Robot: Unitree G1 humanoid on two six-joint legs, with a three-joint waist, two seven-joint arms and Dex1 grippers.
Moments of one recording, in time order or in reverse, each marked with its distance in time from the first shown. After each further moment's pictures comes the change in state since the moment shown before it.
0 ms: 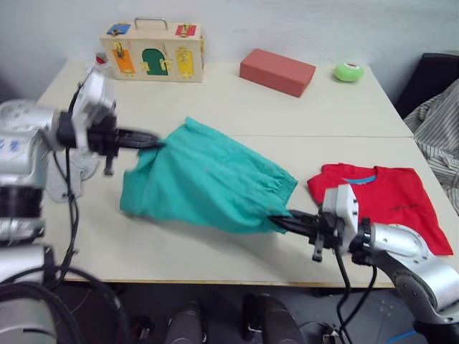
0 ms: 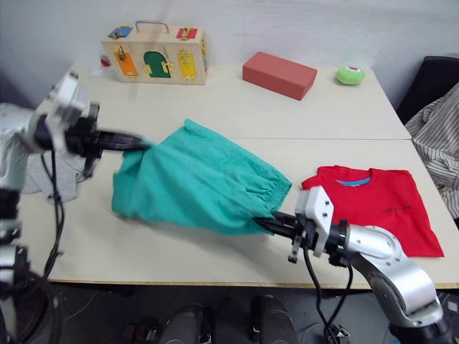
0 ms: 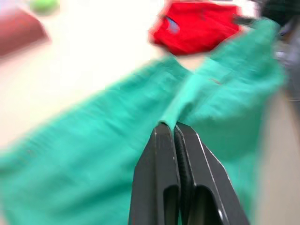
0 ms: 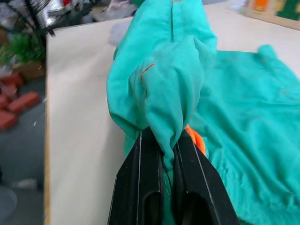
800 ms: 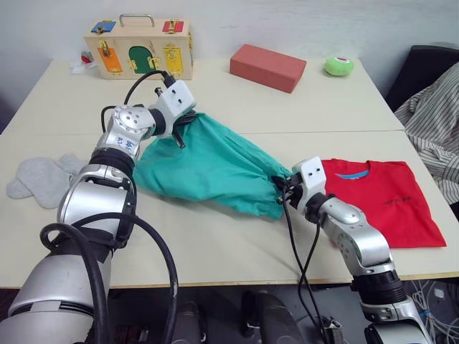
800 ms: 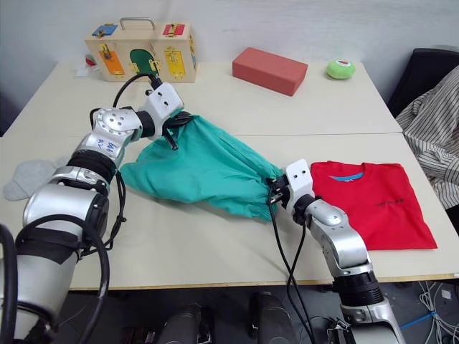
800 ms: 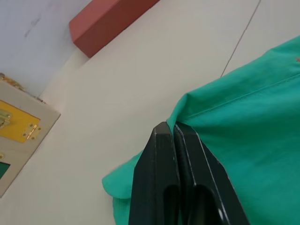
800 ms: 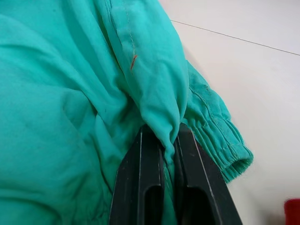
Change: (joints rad) left arm -0.195 -0.331 -0.066 0.704 0.478 -0.486 0.826; right arm -0.266 0.325 0.102 0.434 -0.408 -0.012 -0.389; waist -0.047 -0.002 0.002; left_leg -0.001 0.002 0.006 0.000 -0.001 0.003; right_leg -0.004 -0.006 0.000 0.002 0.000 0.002
